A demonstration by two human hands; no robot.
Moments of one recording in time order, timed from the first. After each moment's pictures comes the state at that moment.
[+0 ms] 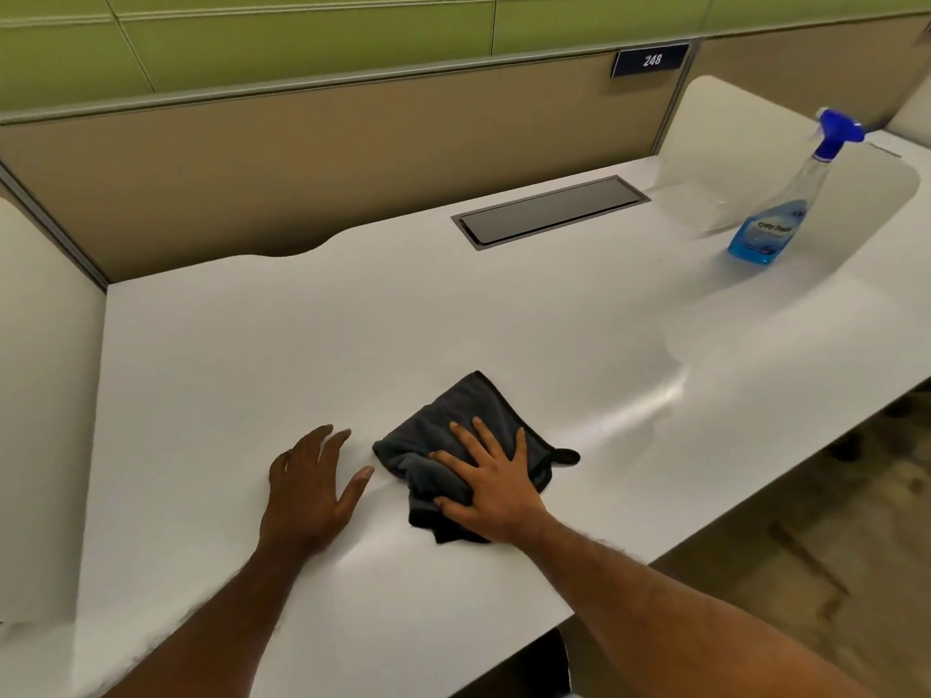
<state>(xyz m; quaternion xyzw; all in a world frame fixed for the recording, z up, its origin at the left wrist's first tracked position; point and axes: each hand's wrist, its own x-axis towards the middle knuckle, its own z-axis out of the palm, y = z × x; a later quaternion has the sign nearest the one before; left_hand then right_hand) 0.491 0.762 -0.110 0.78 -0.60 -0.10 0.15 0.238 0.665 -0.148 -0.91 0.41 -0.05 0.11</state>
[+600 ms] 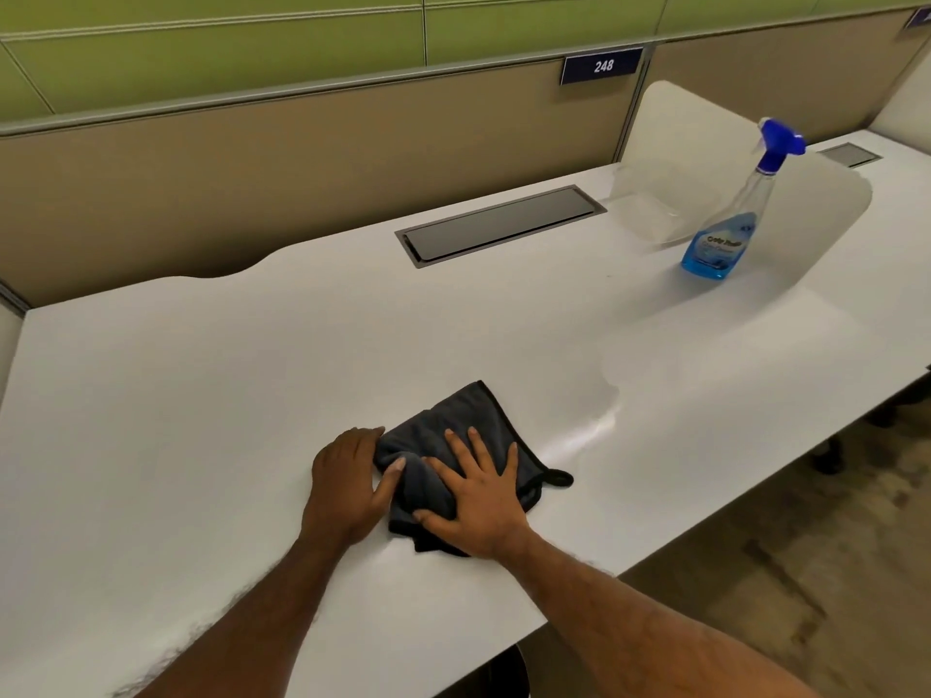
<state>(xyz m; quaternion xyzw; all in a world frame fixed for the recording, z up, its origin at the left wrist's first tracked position) 0.349 0.657 -0.108 0.75 -0.61 -0.12 0.22 0.148 0.606 -0.142 -0.89 0.44 -0.05 0.15</state>
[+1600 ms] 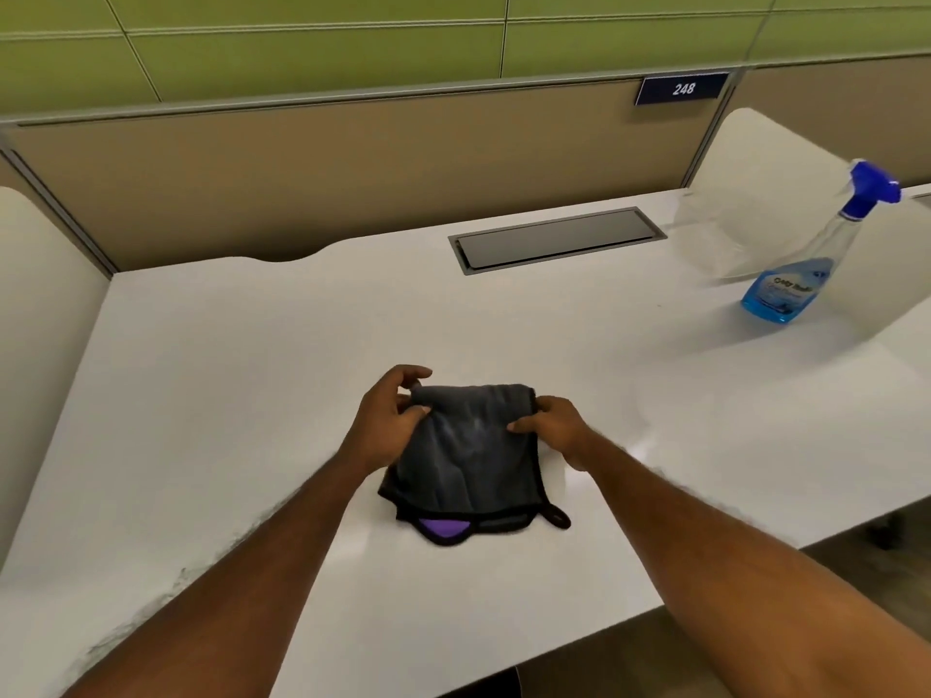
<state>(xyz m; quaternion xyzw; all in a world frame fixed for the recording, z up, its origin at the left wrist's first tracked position) 0.345 0.604 -0.040 0.69 -0.45 -0.34 0.46 0.120 0.475 -0.080 -0.59 0.54 -0.14 0.59</state>
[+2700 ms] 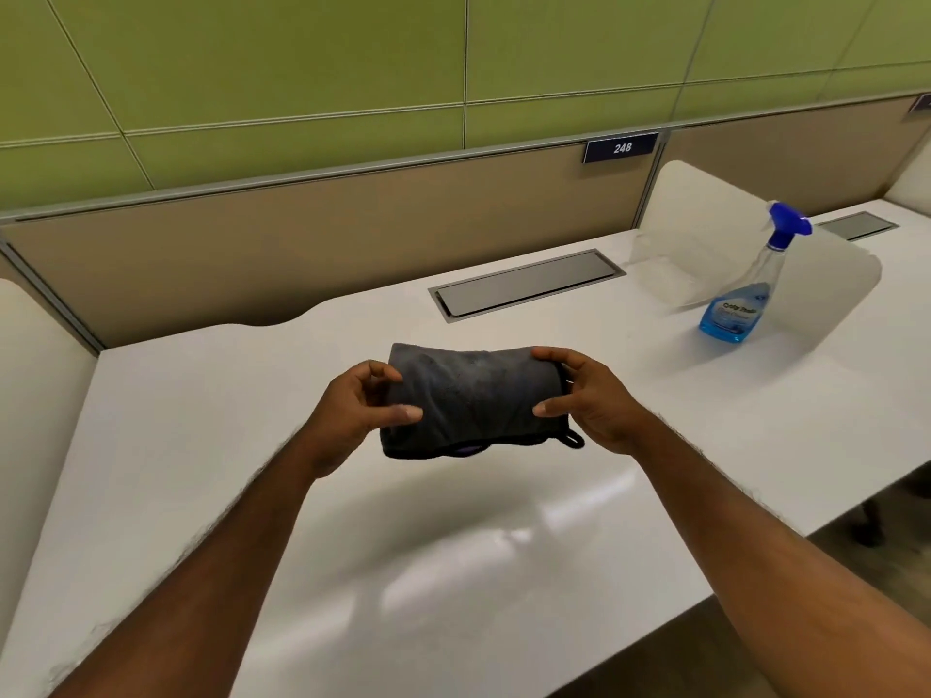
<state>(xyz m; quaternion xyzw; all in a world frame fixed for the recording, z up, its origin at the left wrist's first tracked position) 0.395 0.599 0.047 0.57 -0.45 -0.48 0.50 0.095 0.477 0.045 -0.60 0.35 -0.31 0.65</state>
